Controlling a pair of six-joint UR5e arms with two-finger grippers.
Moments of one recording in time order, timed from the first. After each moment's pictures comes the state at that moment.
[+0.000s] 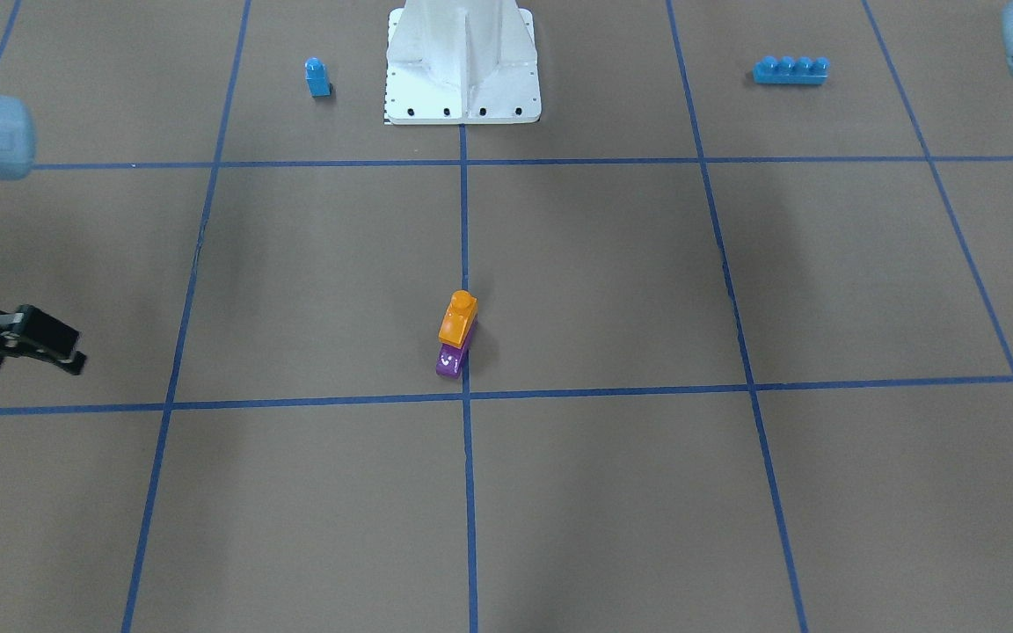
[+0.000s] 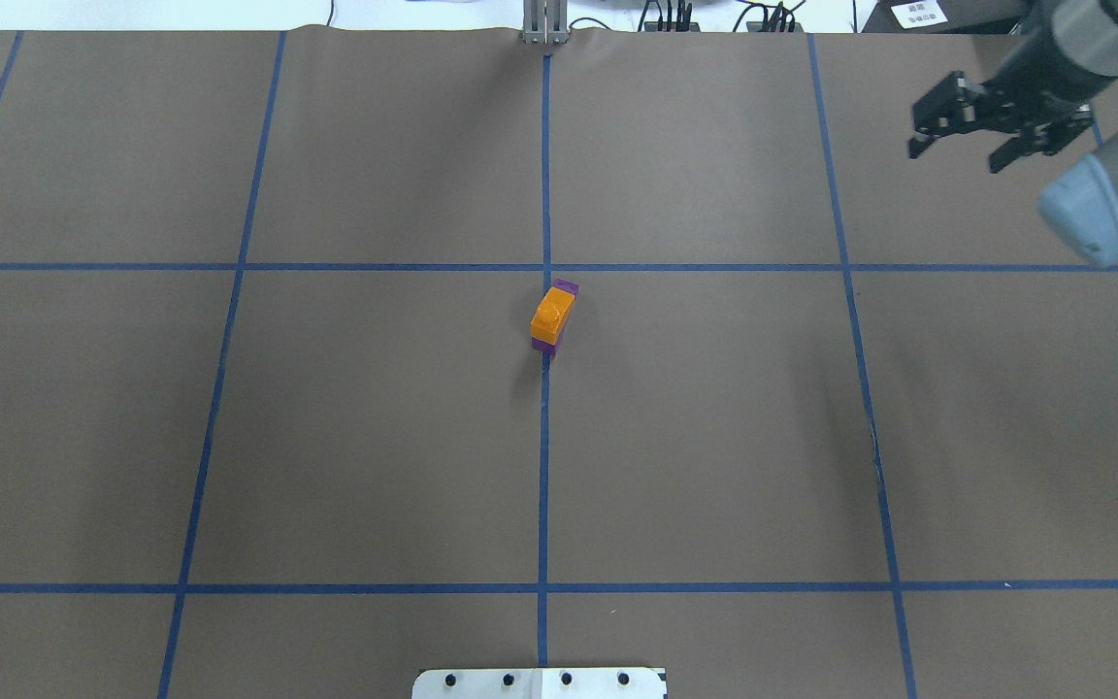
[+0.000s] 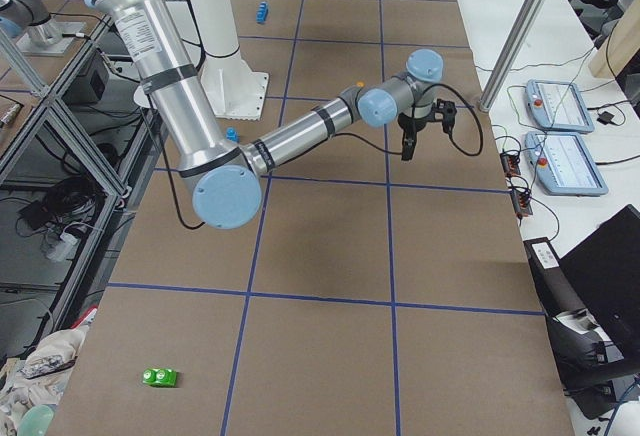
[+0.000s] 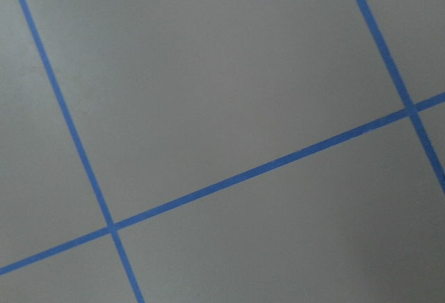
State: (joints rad) left arm -1.39 -1.75 -1.86 -1.31 -2.22 0.09; right arm 1.23 -1.26 1.65 -1.51 2.34 0.60
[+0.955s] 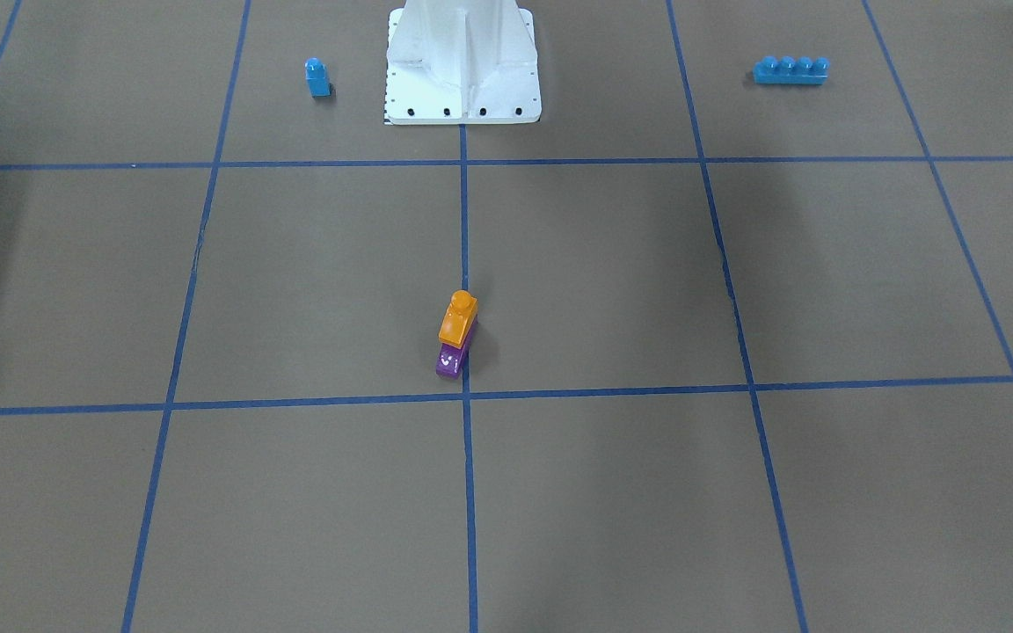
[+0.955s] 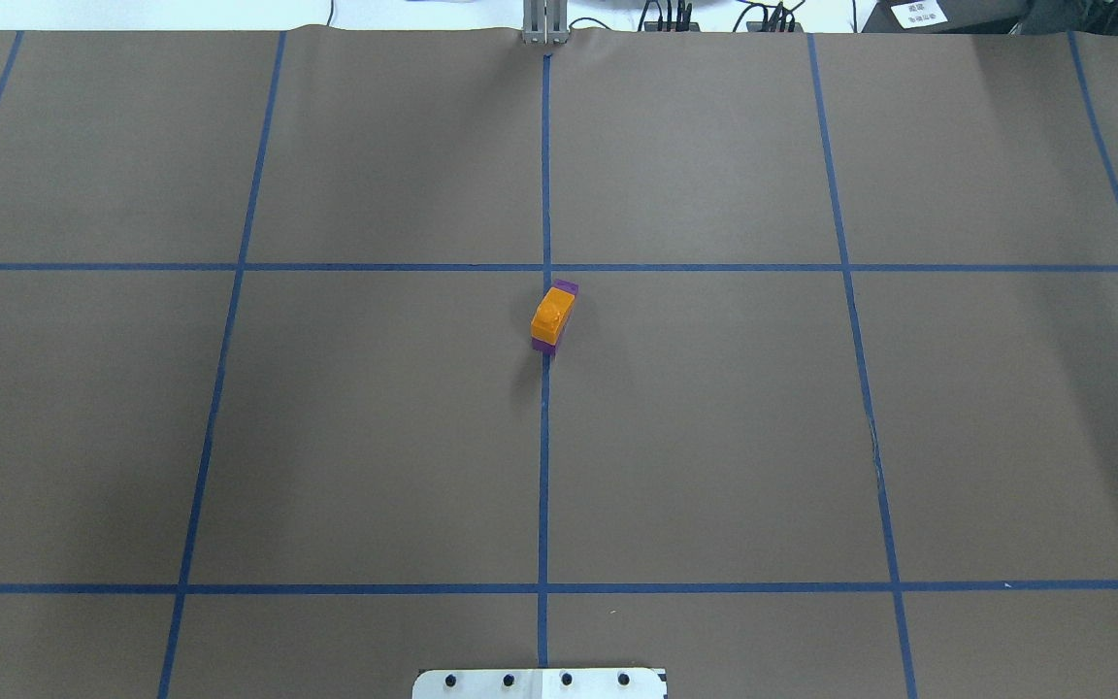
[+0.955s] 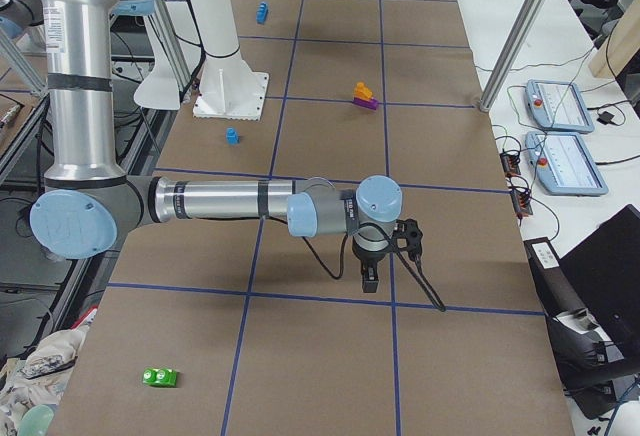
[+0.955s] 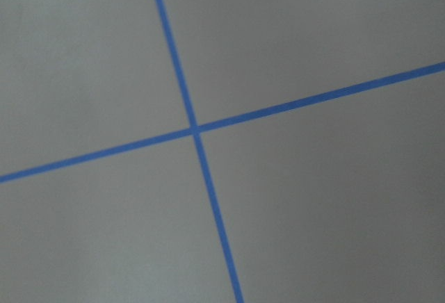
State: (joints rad) left arm -1.51 -1.58 -1.85 -1.30 -2.23 0.13; right arm 1.53 -1.59 1.63 -1.51 2.36 0.06
